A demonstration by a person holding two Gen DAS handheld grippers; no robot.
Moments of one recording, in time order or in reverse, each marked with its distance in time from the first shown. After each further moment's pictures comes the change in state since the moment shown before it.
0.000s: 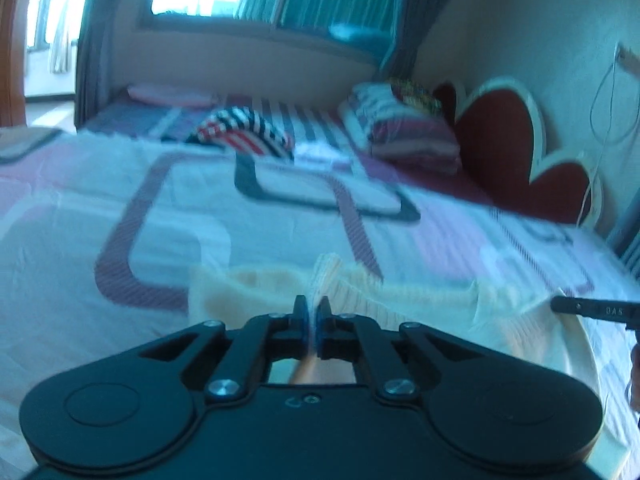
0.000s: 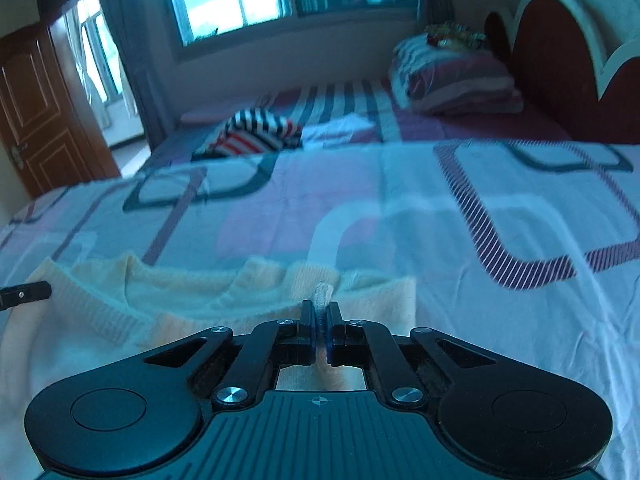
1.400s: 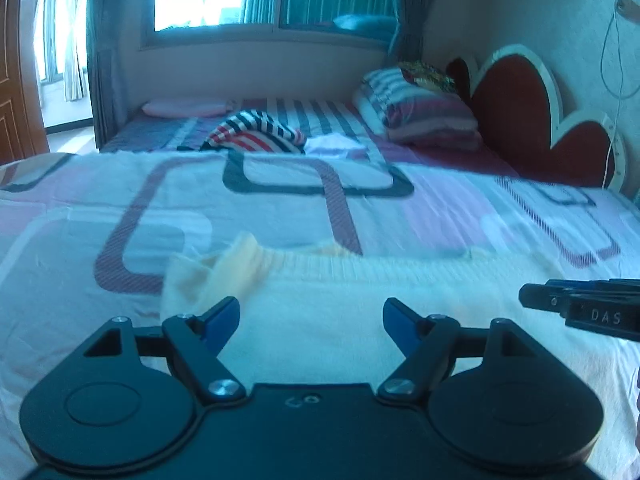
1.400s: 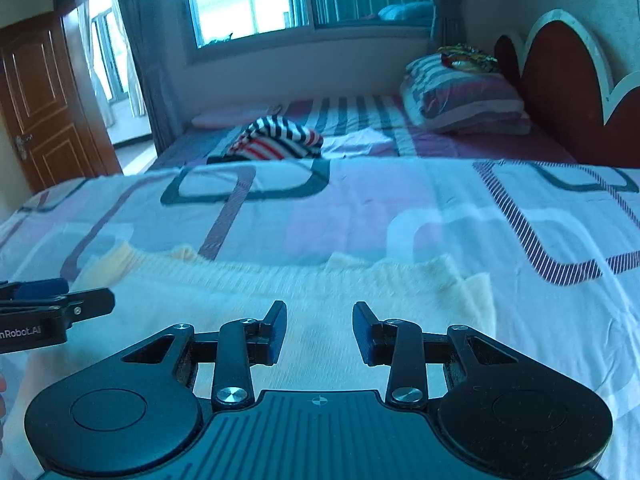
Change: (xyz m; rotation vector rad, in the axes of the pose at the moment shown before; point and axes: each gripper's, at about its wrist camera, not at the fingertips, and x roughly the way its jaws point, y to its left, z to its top) left arm 0.001 -0.059 -0.022 0.116 0.058 0.131; right arm 0.004 0.081 -0.021 -0.052 0.003 -0.016
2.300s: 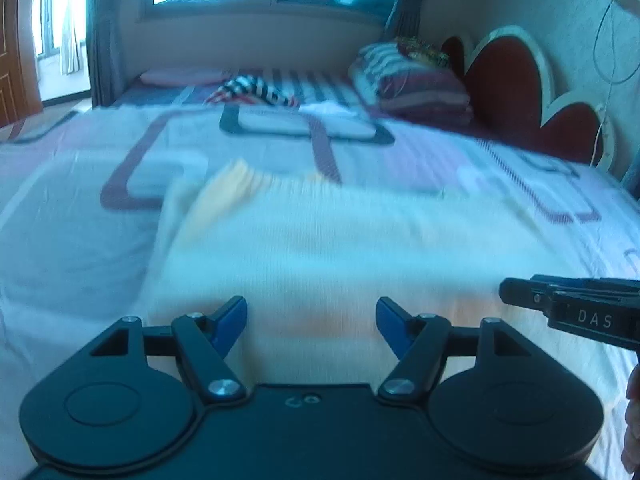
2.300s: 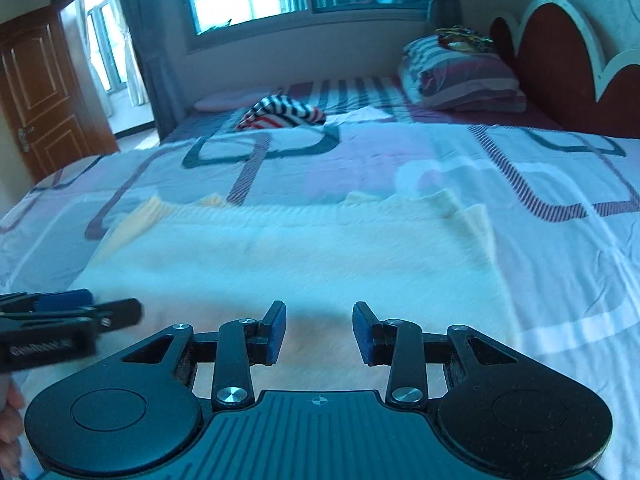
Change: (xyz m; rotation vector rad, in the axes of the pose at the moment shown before) left arm -0.035 -0.009 -0.047 -0.031 0.086 -0.022; right arm -0.037 0.022 -0.045 0.019 0.041 0.001
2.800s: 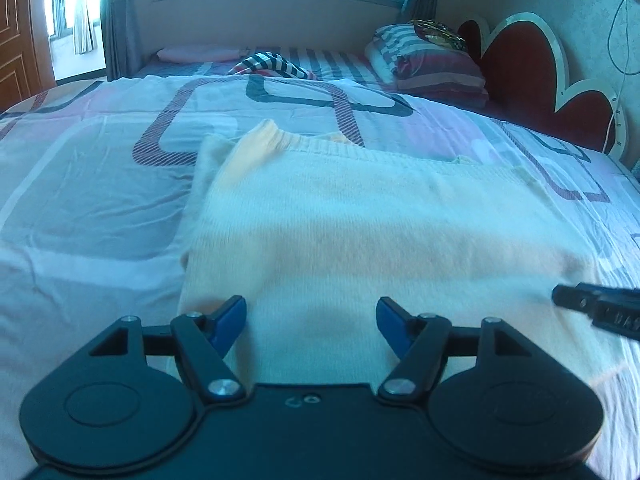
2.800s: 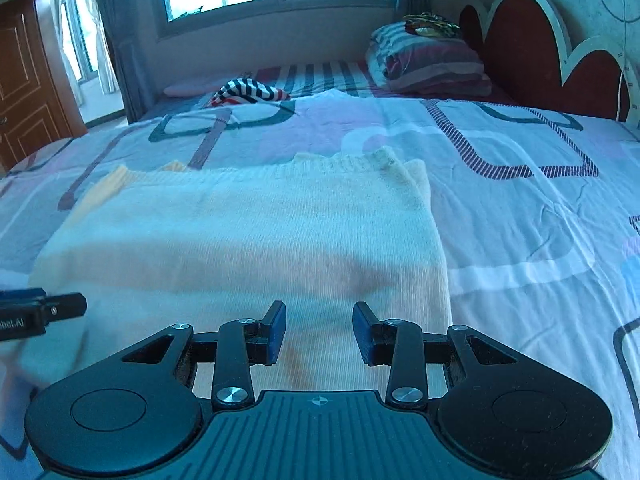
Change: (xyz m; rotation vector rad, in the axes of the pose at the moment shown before) left arm -0.023 0.013 -0.023 -0.024 0.053 0.027; right arm -0.028 -0.025 -0.033 0.026 0.042 -0.103
